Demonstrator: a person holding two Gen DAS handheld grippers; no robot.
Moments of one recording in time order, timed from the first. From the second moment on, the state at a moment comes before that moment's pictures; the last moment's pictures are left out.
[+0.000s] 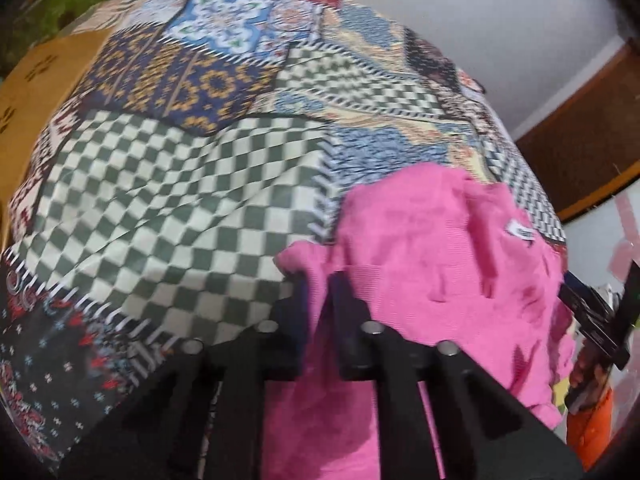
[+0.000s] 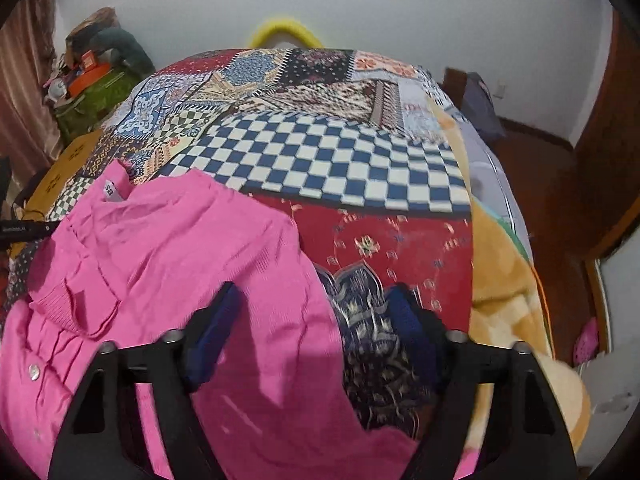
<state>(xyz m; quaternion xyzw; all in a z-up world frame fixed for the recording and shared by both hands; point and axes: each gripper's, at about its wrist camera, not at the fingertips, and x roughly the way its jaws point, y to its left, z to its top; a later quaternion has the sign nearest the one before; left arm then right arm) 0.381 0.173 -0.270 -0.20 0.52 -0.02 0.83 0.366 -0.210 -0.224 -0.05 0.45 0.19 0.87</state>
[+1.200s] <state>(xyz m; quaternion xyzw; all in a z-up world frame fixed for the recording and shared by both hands) 0.349 0.073 -0.246 -0.05 0.53 0.00 0.84 0.304 -0.246 -0.164 -0.11 0.40 0.19 0.89</state>
